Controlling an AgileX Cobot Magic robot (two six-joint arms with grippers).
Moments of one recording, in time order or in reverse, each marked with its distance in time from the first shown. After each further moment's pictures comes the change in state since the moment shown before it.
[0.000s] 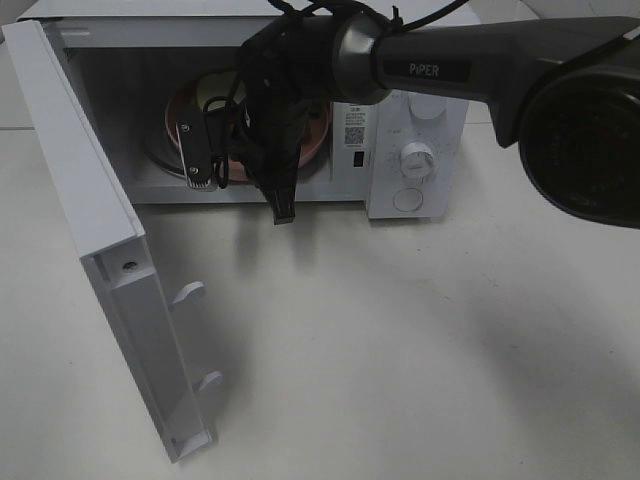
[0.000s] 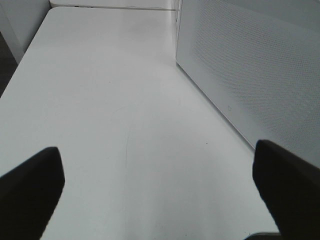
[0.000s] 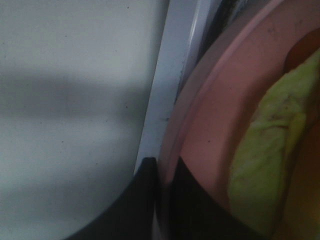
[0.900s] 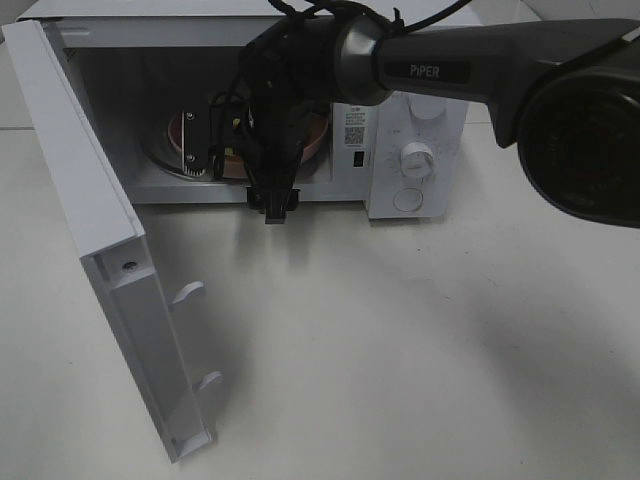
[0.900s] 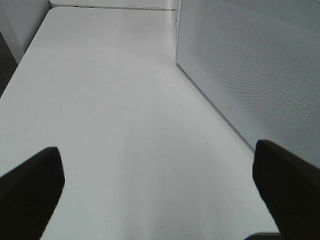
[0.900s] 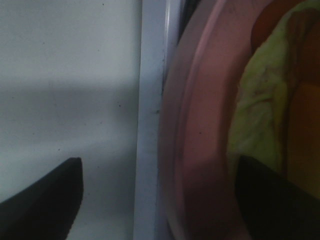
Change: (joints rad) left arm 0.000 0.000 0.000 0.000 0.000 0.000; right arm -0.004 0.004 -0.004 -0.013 -0.002 0.162
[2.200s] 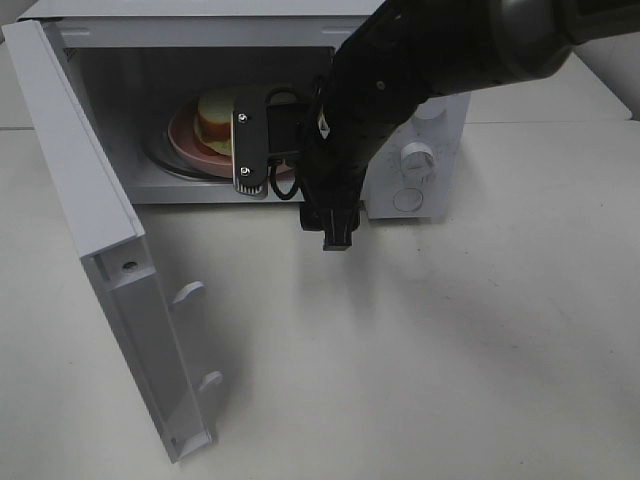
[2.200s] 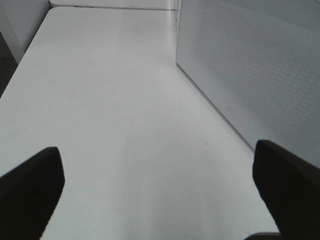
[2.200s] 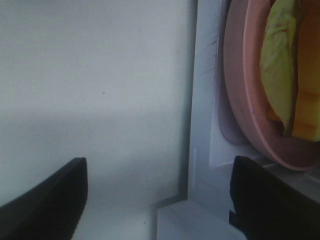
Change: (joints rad) left arm 0.000 0.000 0.000 0.000 0.000 0.000; right arm 0.000 -0.456 0.669 -0.041 -0.262 0.076
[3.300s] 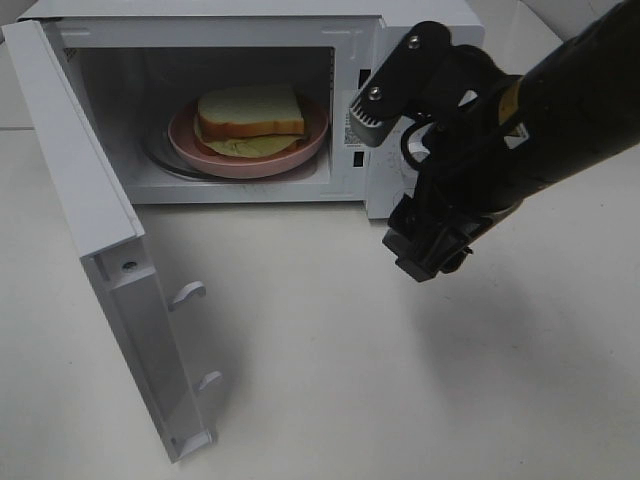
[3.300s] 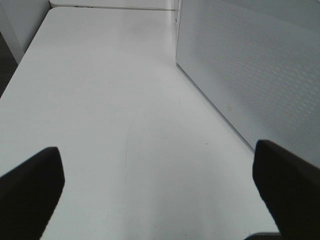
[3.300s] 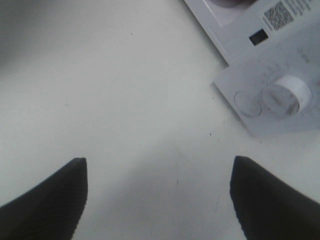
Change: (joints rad) left arm 0.000 0.000 0.000 0.000 0.000 0.000; right arm 0.000 -0.549 0.463 0.032 0.050 0.652
